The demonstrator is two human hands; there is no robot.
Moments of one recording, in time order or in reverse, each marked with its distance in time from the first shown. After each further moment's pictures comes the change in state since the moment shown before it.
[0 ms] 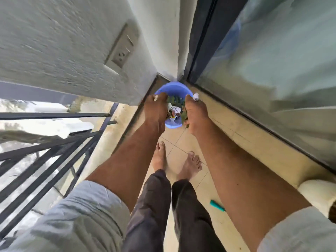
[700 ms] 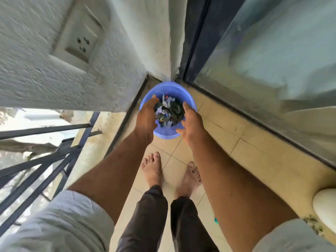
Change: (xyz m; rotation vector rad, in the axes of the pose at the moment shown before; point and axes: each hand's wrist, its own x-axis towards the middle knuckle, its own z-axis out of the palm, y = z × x) left_hand 0.109 -0.066 0.016 0.082 -0.203 -0.139; right_hand 0.091 0.046 0.015 0.200 -0.157 0.222
